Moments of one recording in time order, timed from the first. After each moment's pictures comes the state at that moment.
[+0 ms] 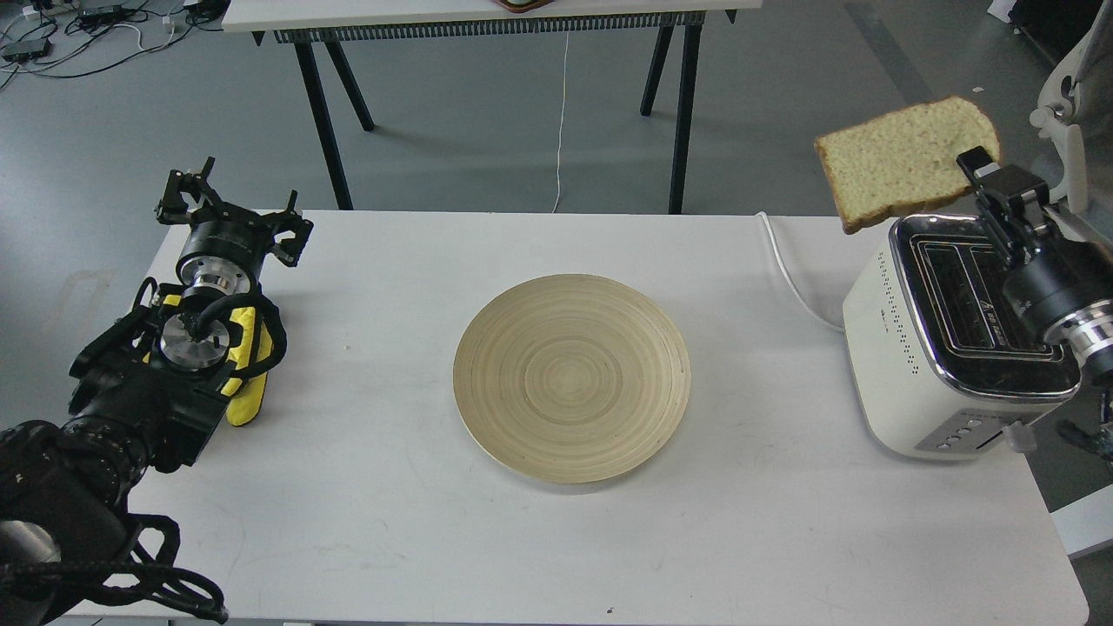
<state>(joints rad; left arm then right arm) -0.82 0.15 -0.67 -0.17 -0.56 -0.49 -0.21 0.47 -1.16 0.44 1.52 -0.66 -0.49 0.45</state>
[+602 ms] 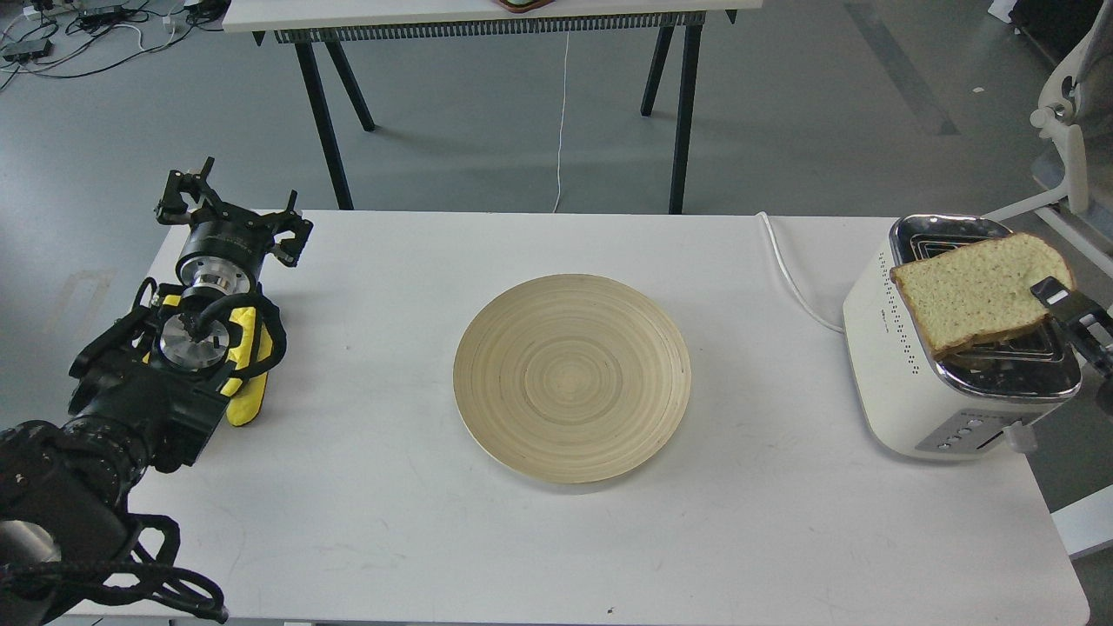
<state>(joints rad) -0.82 0.15 -0.67 -0.17 -0.56 -0.49 -0.21 0.45 -1.20 0.25 1.45 -0.69 -0.49 0.45</state>
